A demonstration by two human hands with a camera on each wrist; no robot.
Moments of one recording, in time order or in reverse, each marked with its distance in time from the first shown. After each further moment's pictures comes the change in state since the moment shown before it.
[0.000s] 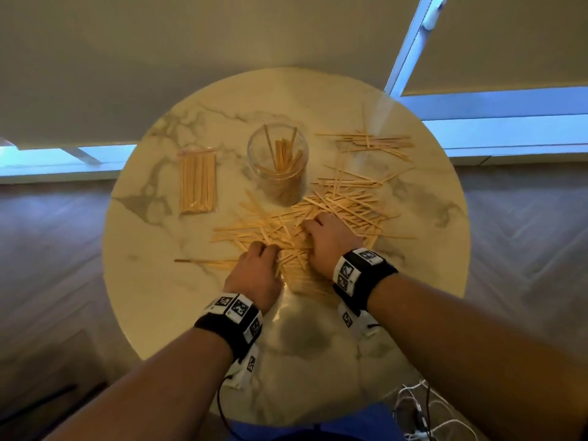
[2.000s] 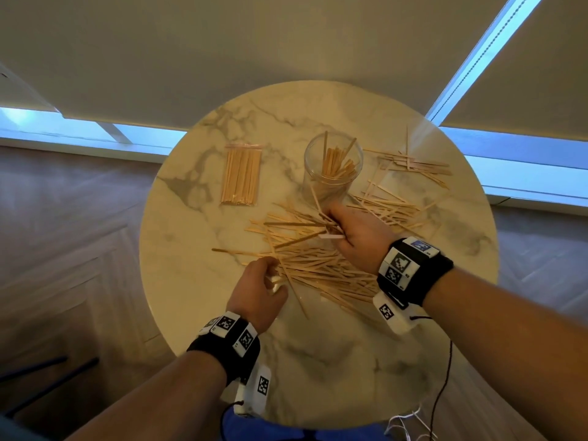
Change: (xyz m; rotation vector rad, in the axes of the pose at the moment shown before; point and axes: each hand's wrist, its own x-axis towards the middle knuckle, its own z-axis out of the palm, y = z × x) left_hand -0.045 -0.059 0.022 -0.654 0.259 -0.124; right_hand -0.004 -0.029 -0.052 0.159 0.073 -0.412
